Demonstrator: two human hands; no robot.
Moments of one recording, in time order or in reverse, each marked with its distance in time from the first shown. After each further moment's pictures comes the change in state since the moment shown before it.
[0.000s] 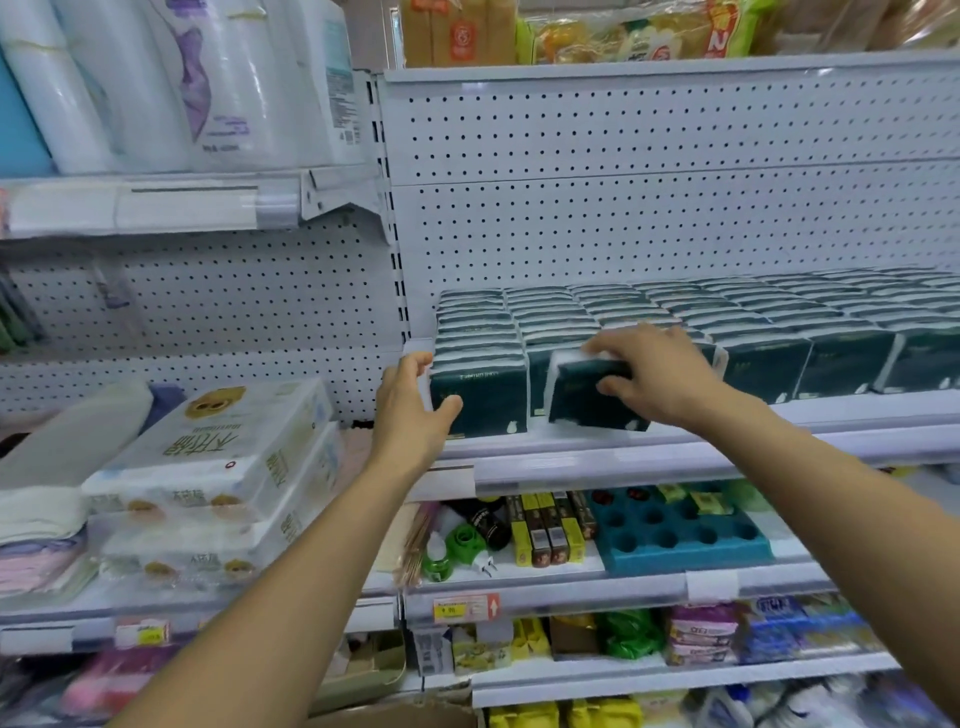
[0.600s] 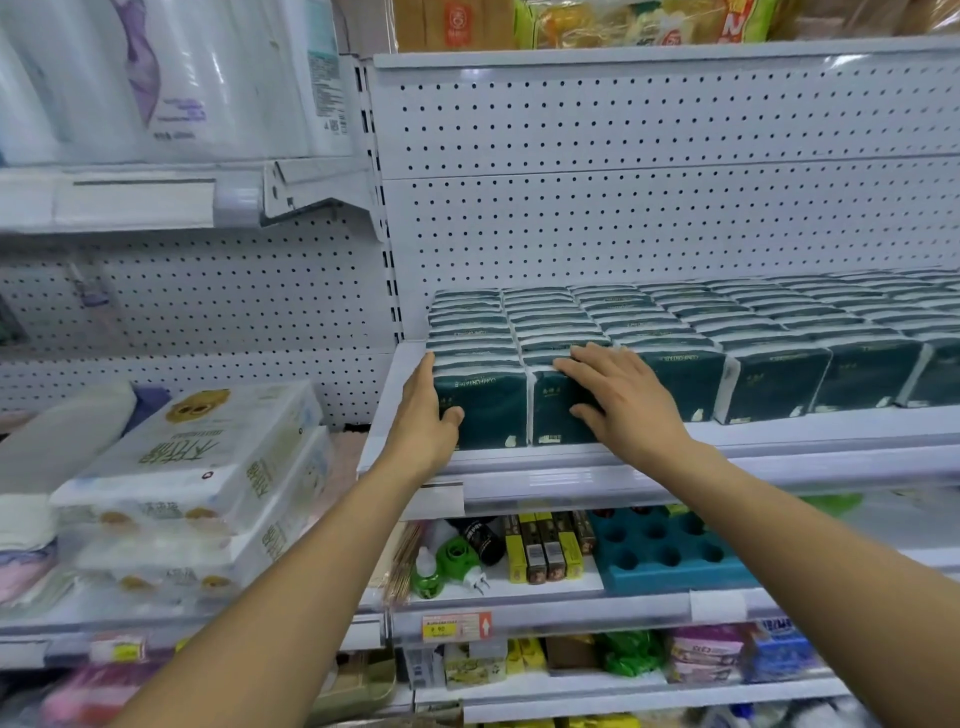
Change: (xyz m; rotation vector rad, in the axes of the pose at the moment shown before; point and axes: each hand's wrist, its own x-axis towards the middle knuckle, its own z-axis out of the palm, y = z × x) left_hand 0.032 -0.011 0.036 -0.011 -0.176 -0.076; right_hand 0.022 0.019 0.075 -0.005 0.173 -0.189
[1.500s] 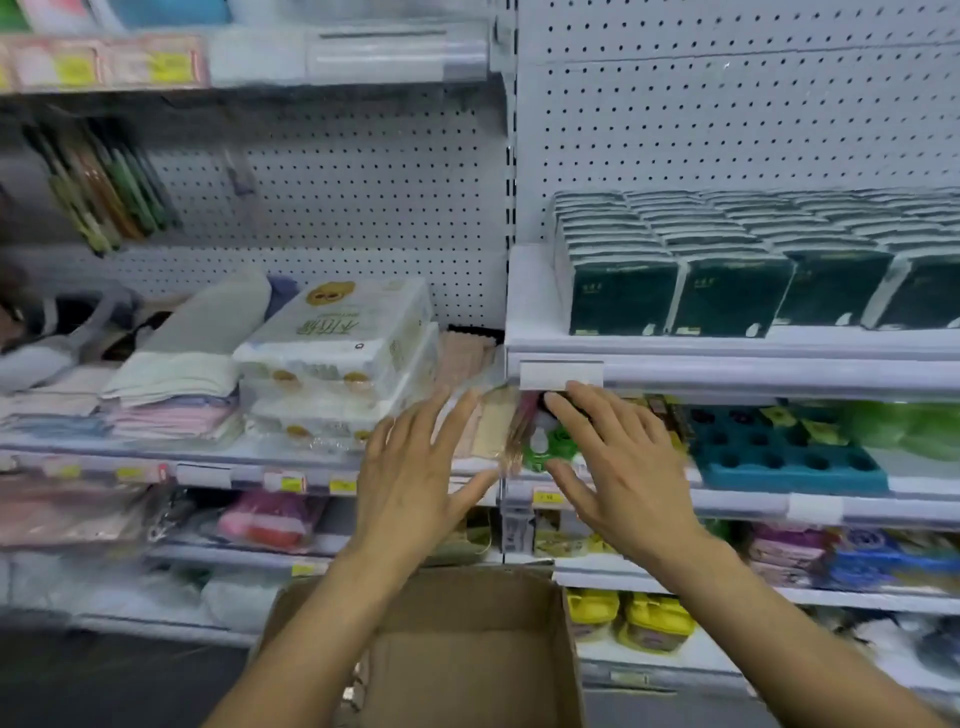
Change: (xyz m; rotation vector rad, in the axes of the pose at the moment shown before) left_hand -0.191 -0.119 -0.107 0.775 0.136 0.328; right_hand -0.117 -0.217 0.023 0.052 0.039 -0.071
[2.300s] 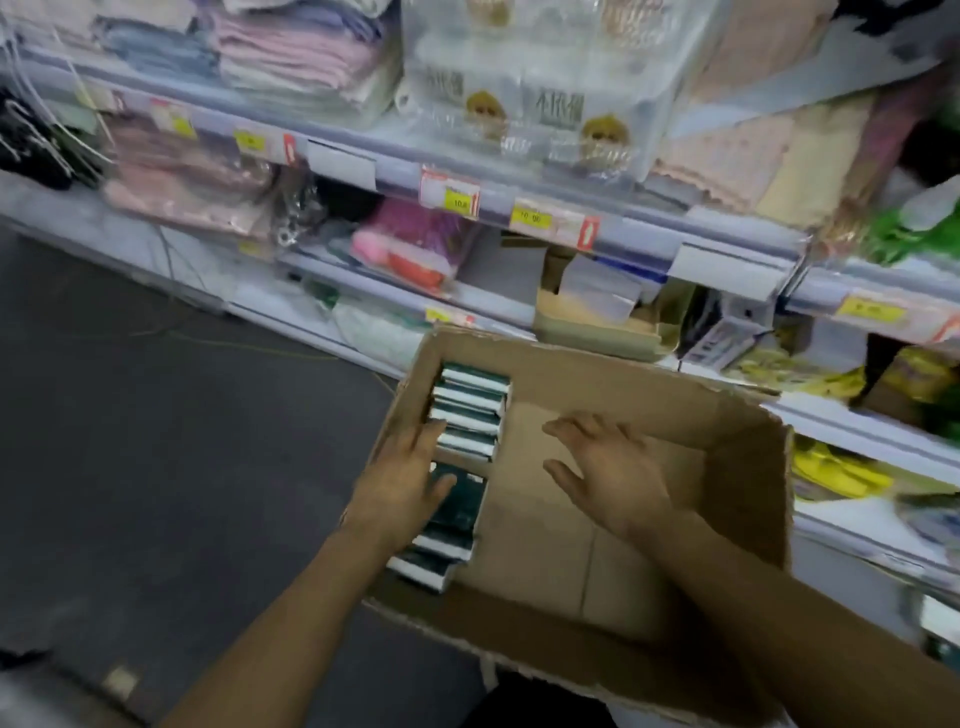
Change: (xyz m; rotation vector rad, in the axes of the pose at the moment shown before) left_hand -0.293 -0.194 0.148 -0.190 -0.700 -0.596; right_hand -0.112 -0.200 0.258 0.282 -0.833 -0.154
